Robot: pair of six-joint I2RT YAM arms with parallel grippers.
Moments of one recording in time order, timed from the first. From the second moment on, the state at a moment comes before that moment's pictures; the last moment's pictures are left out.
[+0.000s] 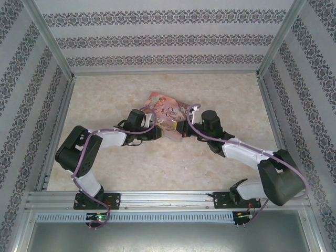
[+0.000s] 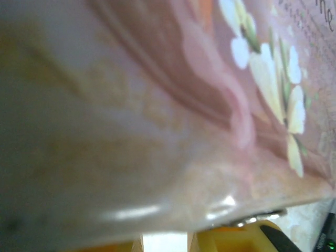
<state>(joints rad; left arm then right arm) -0.46 1.71 0.80 0.11 0.50 -0.60 0.54 1.32 0.58 0.34 -0.45 0.57</state>
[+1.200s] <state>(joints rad) -0.46 1.68 0.94 -0.10 0.57 -0.80 0.83 1.52 0.38 0.64 0.02 0.29</state>
